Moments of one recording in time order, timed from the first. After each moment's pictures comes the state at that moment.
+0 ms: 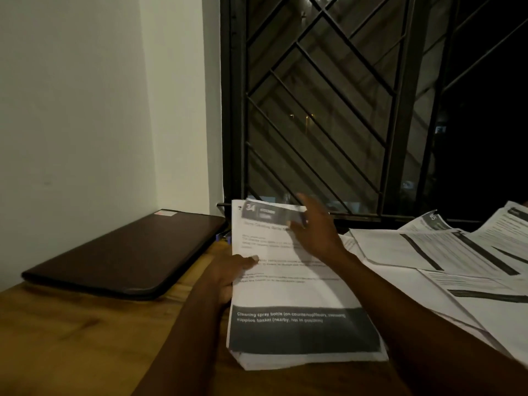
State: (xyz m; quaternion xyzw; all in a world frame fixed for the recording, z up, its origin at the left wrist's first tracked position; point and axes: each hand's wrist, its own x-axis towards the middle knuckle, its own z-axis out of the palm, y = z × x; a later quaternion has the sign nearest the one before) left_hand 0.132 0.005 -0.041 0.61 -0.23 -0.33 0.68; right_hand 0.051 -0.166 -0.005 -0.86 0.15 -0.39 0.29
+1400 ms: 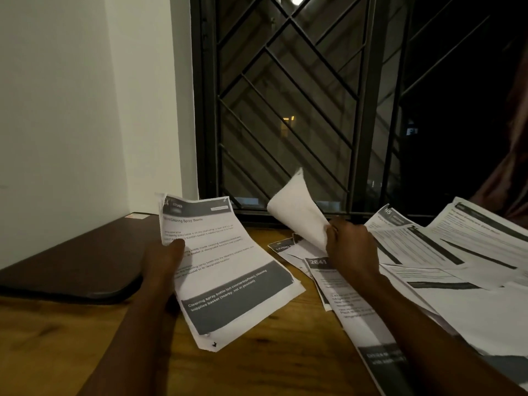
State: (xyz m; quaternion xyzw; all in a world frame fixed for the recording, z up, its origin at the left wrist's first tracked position) left_hand 0.151 0.035 -0.041 0.64 -0.11 -0.12 0.75; right_hand -0.061 -0.192 -0.013 -0.84 0.34 -0.41 0.03
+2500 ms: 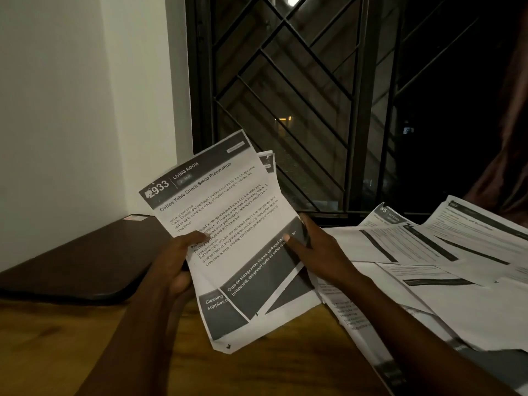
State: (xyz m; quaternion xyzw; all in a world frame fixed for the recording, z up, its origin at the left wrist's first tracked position) left_hand 0.126 0.020 -0.021 0.45 -0.22 -0.29 0.81; right_hand -0.043 -0.170 -0.018 -0.87 0.20 -0.30 0.33
